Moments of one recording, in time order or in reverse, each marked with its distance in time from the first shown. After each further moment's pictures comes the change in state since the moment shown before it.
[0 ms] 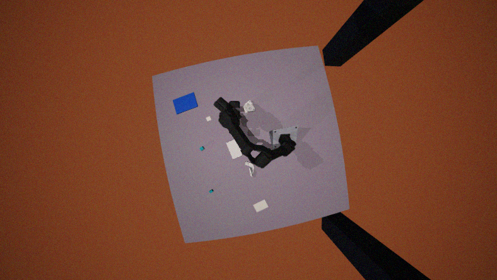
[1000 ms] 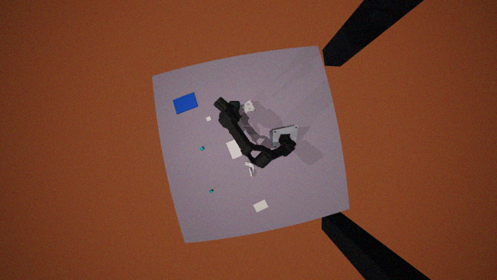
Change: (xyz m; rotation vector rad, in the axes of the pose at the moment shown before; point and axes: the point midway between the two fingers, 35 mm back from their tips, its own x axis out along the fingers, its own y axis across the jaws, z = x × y) arm 0.000 0.000 0.000 0.000 0.000 0.000
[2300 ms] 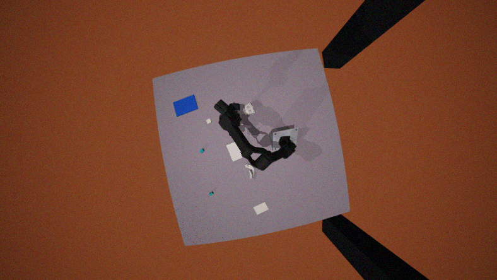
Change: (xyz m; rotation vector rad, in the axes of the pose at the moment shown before) arm 0.000 0.000 0.000 0.000 0.000 0.000
